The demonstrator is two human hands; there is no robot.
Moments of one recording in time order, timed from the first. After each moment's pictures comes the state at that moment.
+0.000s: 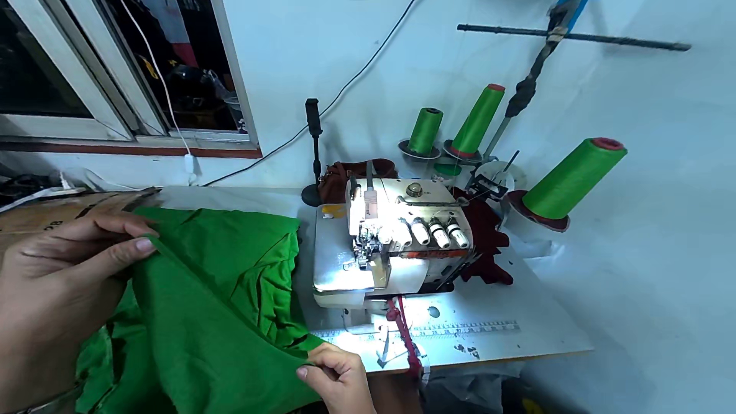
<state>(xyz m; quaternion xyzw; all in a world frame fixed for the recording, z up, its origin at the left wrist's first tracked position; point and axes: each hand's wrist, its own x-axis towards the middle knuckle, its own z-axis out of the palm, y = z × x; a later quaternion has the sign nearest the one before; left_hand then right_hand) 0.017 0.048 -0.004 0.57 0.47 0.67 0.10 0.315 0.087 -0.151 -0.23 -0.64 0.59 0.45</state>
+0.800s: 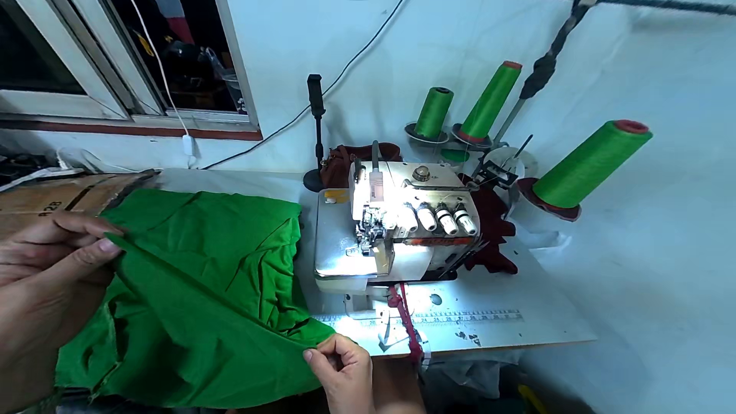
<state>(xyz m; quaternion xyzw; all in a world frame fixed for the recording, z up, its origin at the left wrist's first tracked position) 0.011 0.026 -0.024 0.54 0.46 0.69 0.13 0.311 0.070 -0.150 -0.32 -0.58 0.57 0.49</state>
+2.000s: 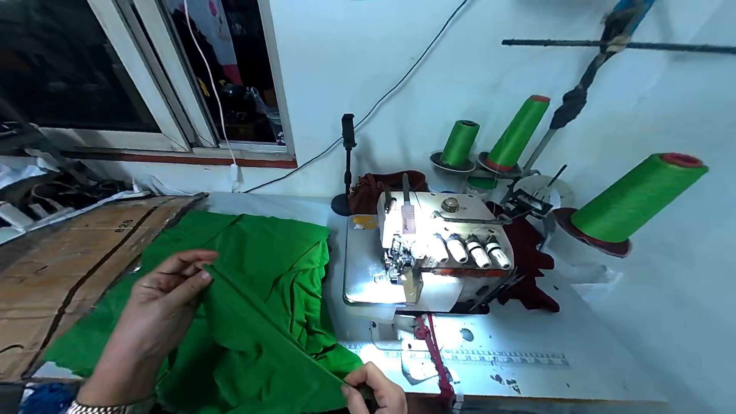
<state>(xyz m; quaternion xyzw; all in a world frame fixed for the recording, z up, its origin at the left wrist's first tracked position) 0.023 0.030 -0.049 0.45 0.52 0.70 0.17 0.327 0.075 -0.146 -0.28 -0.71 0.46 0.46</state>
